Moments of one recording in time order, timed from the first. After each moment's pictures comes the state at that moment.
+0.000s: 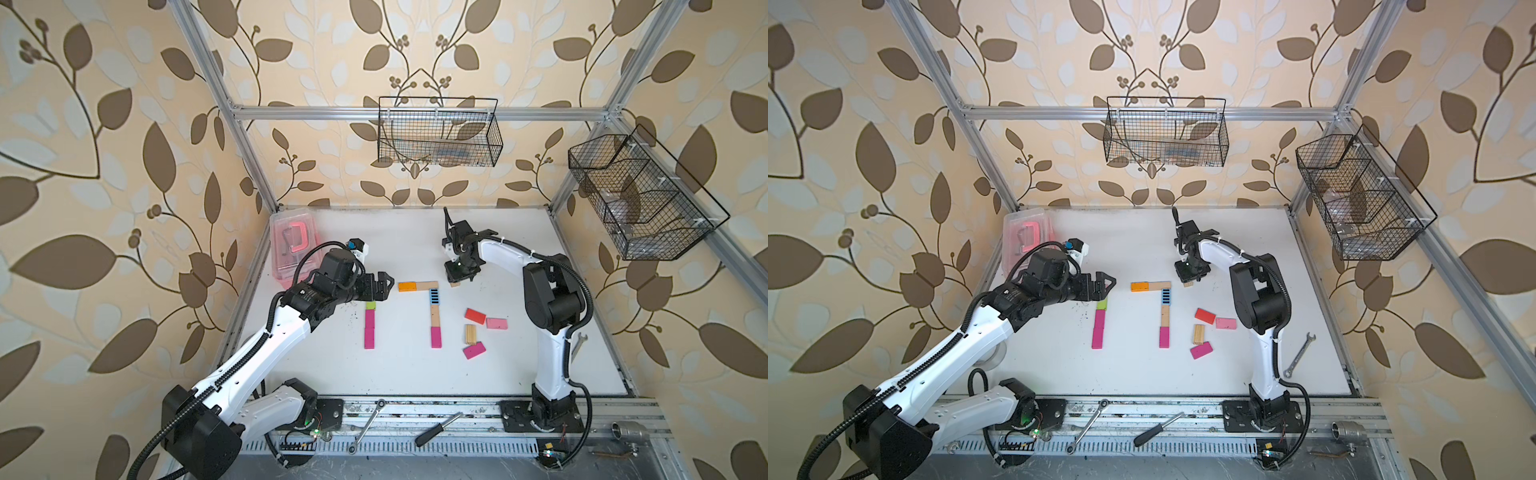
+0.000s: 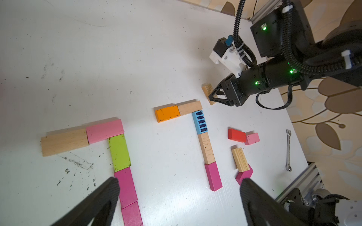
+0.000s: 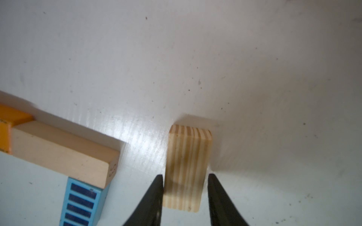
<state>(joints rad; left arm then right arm) -0.47 1.07 0.93 -0.53 0.18 -0.46 0.35 2.09 1.55 -0.83 -0.02 0.00</state>
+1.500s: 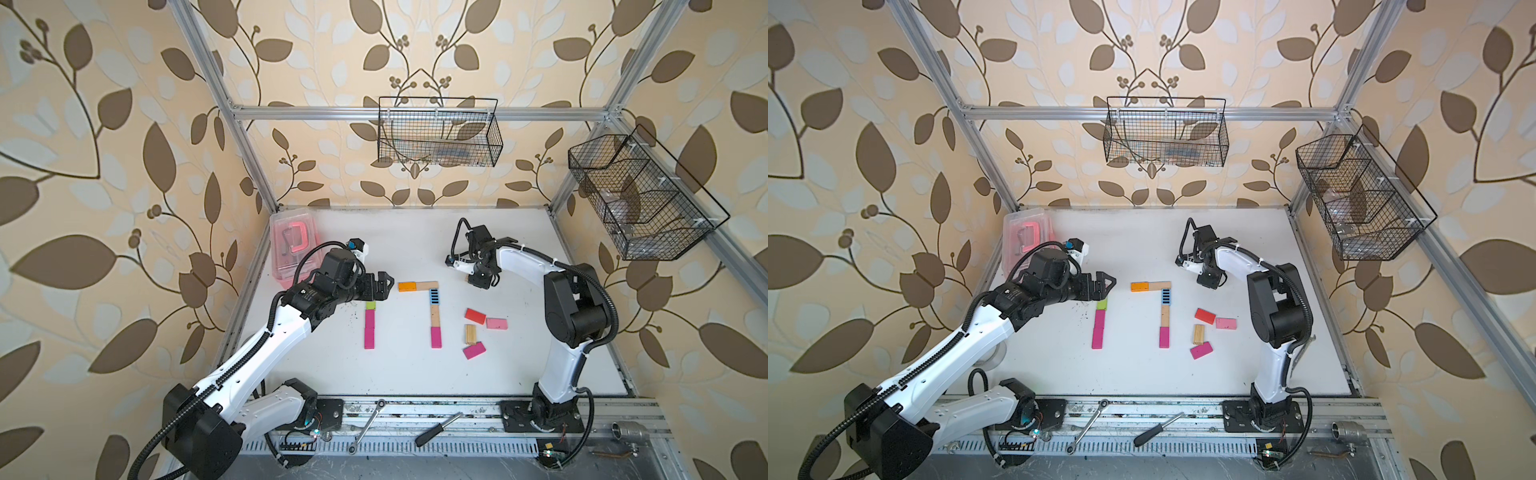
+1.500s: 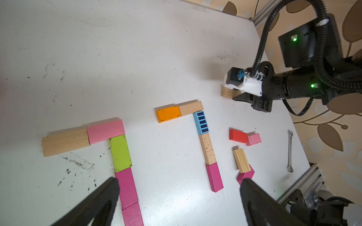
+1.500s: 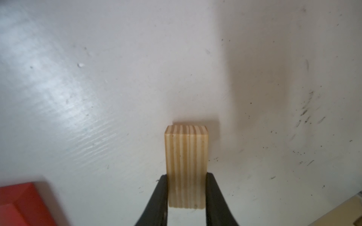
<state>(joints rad) -0.47 1.08 0.93 -0.52 0.17 -0.46 0.28 1.92 1.34 -0.72 0.19 -0.89</state>
